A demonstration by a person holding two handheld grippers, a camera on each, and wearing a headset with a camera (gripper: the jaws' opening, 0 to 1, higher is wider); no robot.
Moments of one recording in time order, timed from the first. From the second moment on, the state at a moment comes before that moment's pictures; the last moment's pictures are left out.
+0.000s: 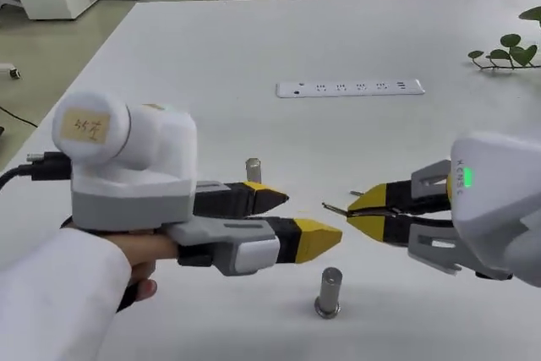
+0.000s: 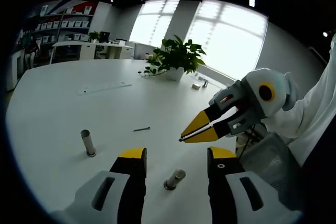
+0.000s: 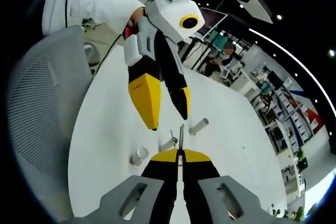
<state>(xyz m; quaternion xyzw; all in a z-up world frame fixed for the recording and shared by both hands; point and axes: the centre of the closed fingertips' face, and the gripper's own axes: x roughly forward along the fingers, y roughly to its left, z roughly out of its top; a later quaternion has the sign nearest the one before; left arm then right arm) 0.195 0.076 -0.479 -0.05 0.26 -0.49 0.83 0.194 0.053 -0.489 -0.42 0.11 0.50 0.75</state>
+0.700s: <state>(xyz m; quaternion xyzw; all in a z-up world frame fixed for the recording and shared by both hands) 0.194 0.058 -0.482 -0.08 0.28 -0.50 0.82 0.189 0.055 -0.488 -0.45 0.09 0.49 0.74</state>
